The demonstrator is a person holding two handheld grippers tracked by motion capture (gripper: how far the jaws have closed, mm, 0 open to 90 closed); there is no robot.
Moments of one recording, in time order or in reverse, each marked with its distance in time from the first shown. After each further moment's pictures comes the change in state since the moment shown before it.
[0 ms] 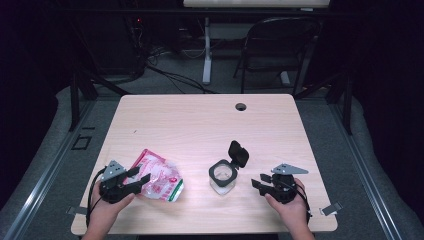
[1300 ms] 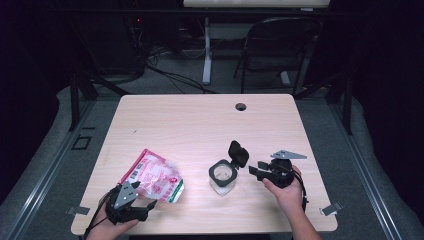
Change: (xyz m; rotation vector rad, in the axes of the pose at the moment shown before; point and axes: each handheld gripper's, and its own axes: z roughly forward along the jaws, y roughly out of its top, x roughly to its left) left arm -0.028 -0.043 0.006 0.110 -0.004 0.287; right arm -0.020 0.028 0.022 -0.034 0.057 0.067
